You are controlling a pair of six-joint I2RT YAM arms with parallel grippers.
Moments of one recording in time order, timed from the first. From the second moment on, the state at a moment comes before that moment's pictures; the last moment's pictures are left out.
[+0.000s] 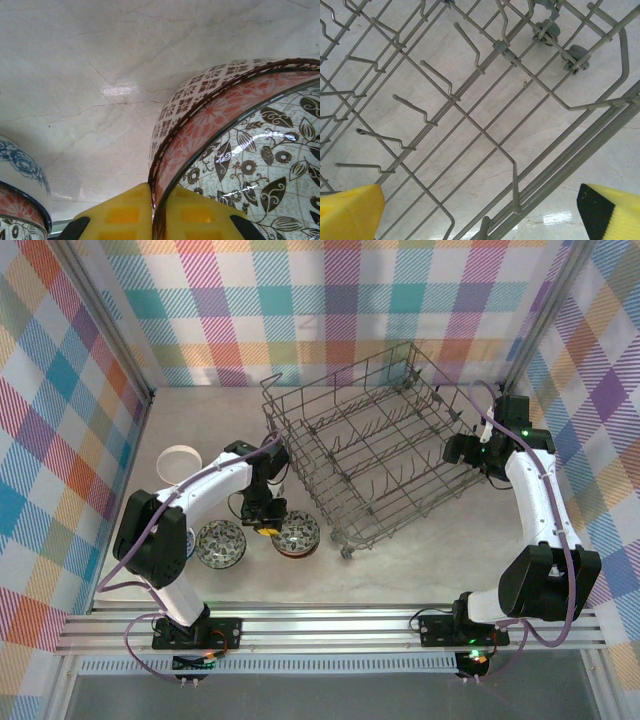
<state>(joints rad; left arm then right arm) -0.52 1.69 1.27 -1.24 0.22 -0.44 -0.11 1.40 1.31 -0.98 -0.08 0.20</state>
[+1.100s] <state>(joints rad) -0.53 1.73 1.31 -1.29 0.17 -0.42 -0.11 1.40 1.27 -0.94 -0.10 0.18</state>
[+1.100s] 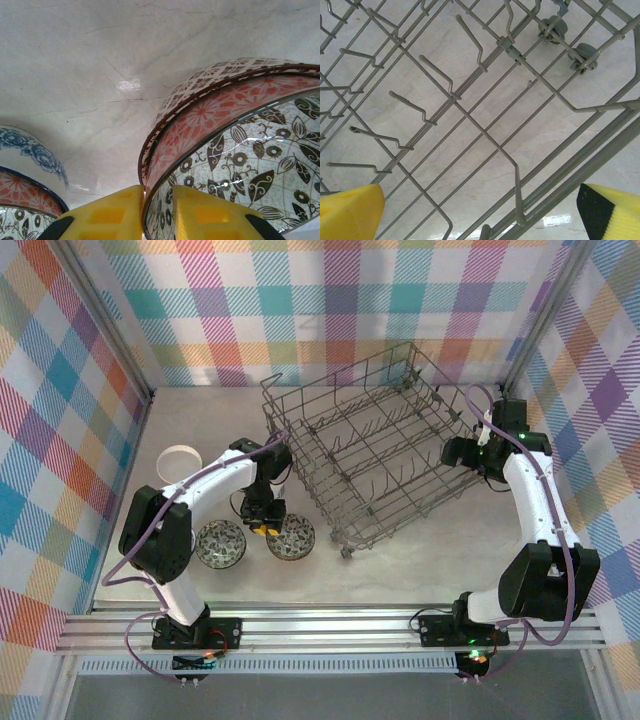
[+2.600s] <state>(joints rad) -0.48 1.59 1.33 -1.29 0.23 -0.36 -0.11 1.37 1.27 -0.94 -0.19 0.17</state>
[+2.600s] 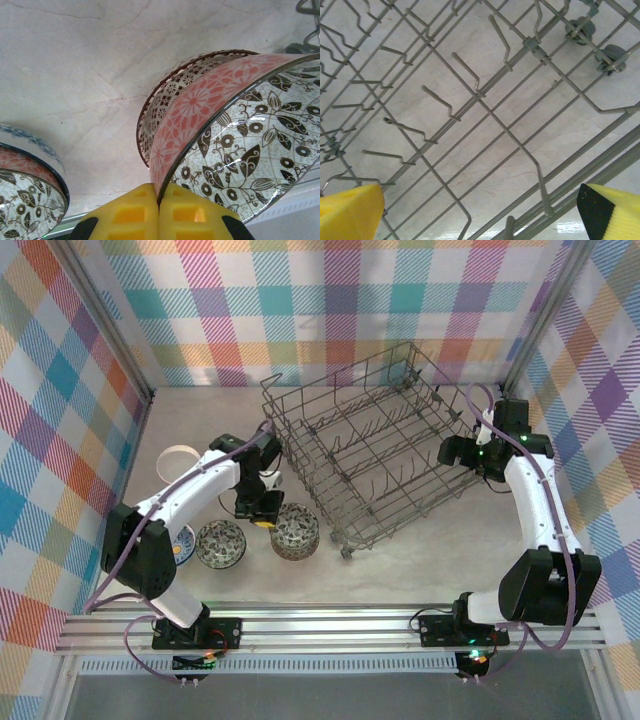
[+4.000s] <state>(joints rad) -0.27 1.66 2.06 -1.40 0.25 -0.34 0.58 1.67 1.92 -0.93 -0.39 0.12</state>
